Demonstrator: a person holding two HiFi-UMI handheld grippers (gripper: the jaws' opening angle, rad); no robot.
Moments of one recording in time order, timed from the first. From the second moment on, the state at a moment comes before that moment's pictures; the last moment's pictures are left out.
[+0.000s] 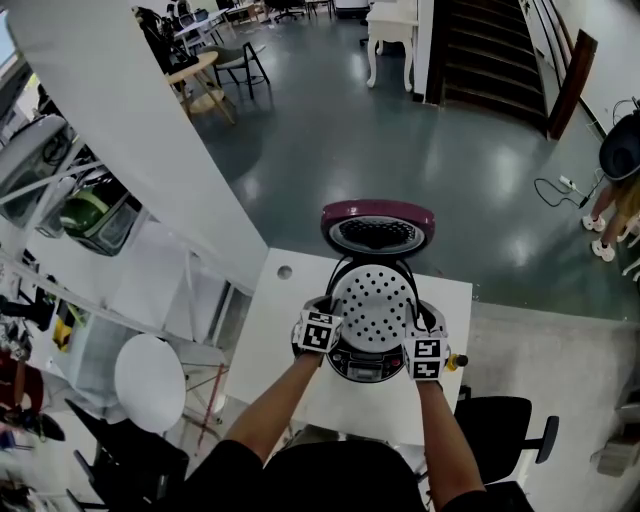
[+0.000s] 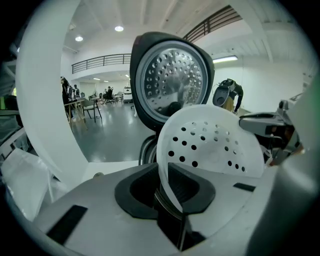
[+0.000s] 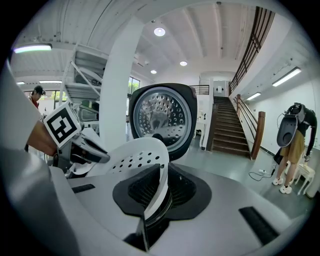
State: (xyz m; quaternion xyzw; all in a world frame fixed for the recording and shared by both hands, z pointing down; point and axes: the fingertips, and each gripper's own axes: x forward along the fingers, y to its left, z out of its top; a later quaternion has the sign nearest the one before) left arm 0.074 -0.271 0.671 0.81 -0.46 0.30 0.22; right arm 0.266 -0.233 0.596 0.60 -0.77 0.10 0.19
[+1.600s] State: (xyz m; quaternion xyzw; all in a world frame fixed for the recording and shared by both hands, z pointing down) left arm -0.230 -0.241 0.571 0.75 -0.62 0.14 0.20; right arm -0.015 -0.250 0.561 0.53 -0.83 0.13 0.14
